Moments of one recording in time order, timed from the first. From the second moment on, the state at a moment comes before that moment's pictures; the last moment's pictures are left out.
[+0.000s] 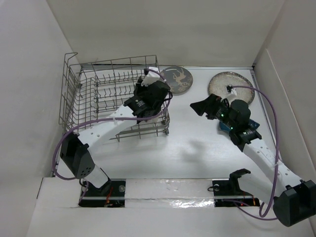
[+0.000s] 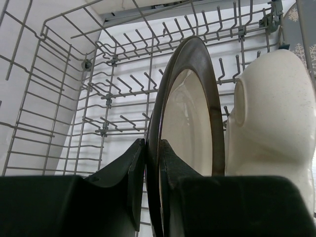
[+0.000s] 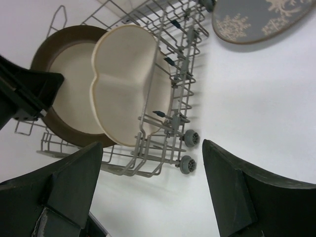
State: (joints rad) left arm -0.82 1.54 1.41 -0.56 -1.06 -0.25; right arm 0.33 0.95 0.69 0.11 -0.28 0.72
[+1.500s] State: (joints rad) left arm -0.88 0.89 1.17 -0.46 -0.64 -0.31; right arm -0.21 0.83 0.45 -0.17 0.20 0.84
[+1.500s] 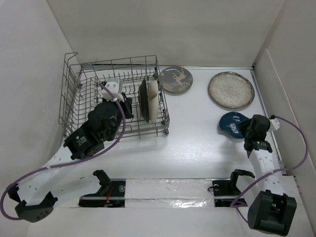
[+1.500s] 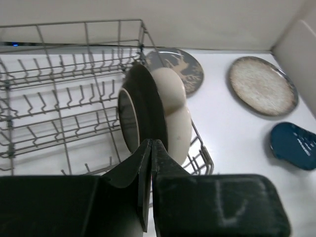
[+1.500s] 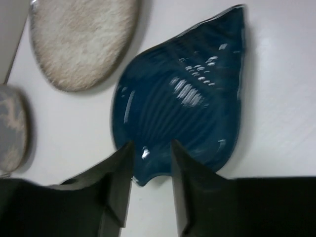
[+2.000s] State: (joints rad) left arm -0.87 0.65 1.04 -0.38 -0.36 -0.31; right arm -0.53 0.90 0.44 -0.30 0.29 0.84
